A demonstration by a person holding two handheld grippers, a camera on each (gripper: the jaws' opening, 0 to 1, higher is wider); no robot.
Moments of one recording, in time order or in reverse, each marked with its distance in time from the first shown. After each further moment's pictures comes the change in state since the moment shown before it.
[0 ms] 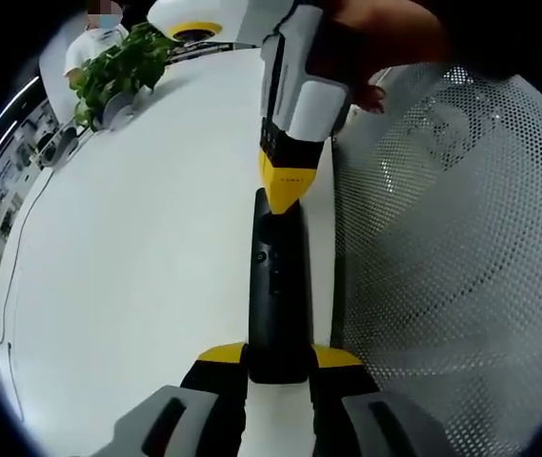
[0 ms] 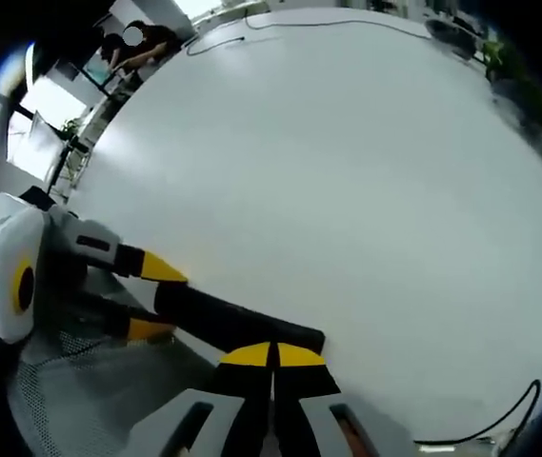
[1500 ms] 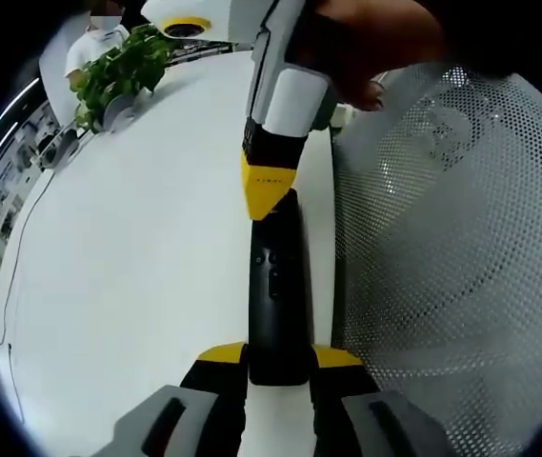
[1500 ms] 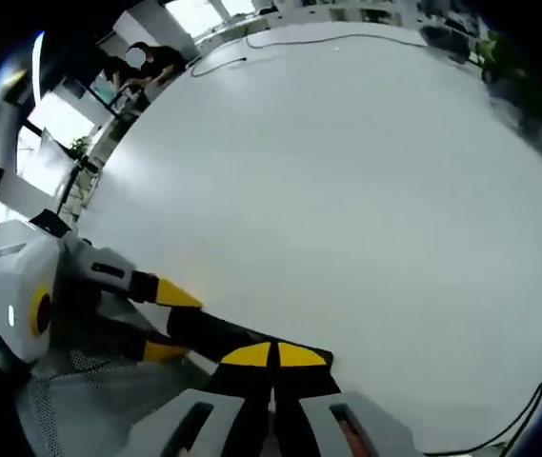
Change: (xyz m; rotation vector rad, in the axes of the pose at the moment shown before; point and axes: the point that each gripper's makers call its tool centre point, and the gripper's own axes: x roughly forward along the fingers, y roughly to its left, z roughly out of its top) left arm 0.000 0.000 0.001 0.003 -0.010 0.004; right arm 0.000 0.008 0.020 0.038 -0.090 0.067
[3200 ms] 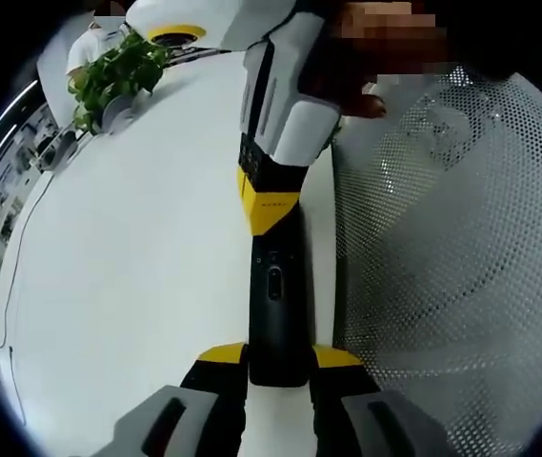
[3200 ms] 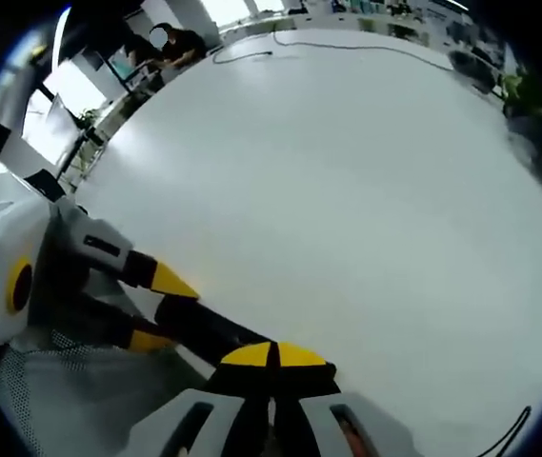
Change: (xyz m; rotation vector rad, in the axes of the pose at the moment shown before) left arm 0.001 0.001 0.001 0.010 0.001 0.001; right arm 0.008 -0.001 -0.005 -0.149 0.027 -0.062
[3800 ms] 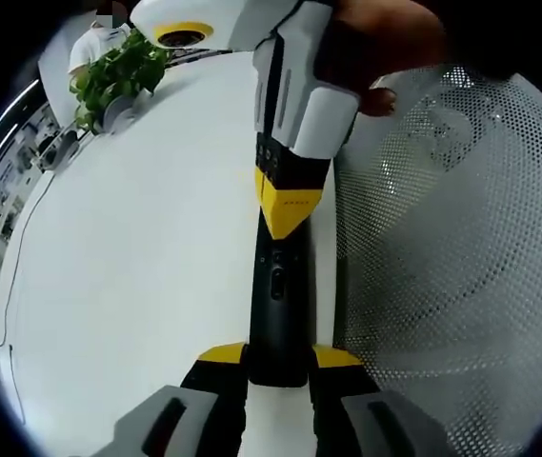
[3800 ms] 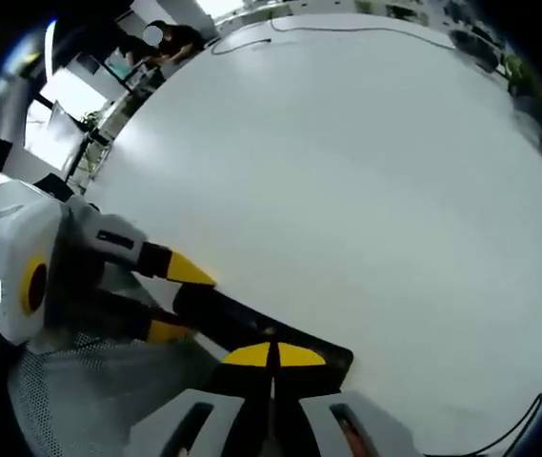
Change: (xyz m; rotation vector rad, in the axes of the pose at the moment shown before) left arm -0.001 0.000 0.000 -0.005 -0.003 0.004; right arm -0.003 0.012 -0.009 0.052 0.049 0.075
